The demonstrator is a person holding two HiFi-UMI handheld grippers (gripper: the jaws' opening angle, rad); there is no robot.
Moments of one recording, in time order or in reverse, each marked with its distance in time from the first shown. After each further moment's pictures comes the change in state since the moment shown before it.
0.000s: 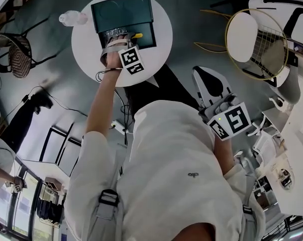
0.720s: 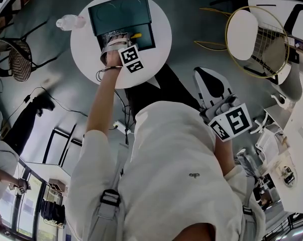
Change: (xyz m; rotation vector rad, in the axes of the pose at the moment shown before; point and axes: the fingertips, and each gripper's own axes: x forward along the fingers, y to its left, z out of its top) left arm 0.018 -0.001 -0.001 0.018 0.012 -0.041; right arm -0.003 -0.010 -0.002 0.017 0.004 -0.026
